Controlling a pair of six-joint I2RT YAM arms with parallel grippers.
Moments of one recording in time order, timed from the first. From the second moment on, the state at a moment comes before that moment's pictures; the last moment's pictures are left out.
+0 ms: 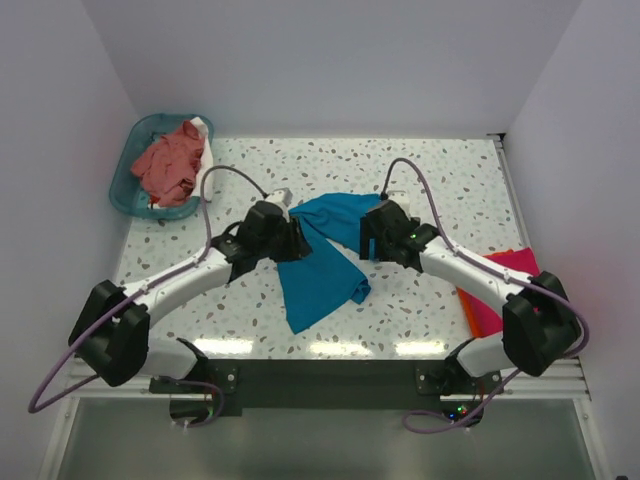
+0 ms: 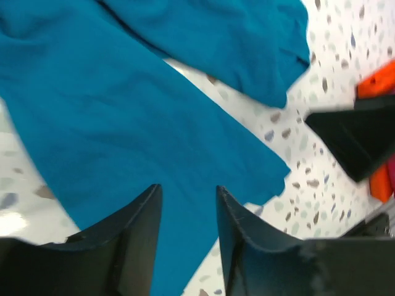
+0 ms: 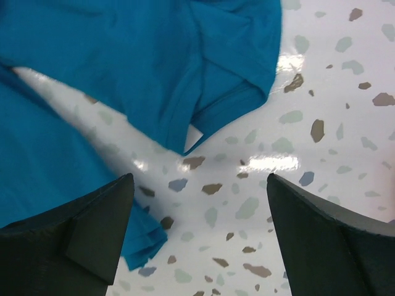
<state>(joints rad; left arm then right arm) -0.60 1.35 0.83 -0.18 0.05 -0.65 0.65 1.41 0.96 -0.51 0.40 0.54</state>
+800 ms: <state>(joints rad) -0.87 1.69 0.91 -0.26 -0.19 -0.65 0.50 1.75 1.02 -0.33 0.22 0.66</state>
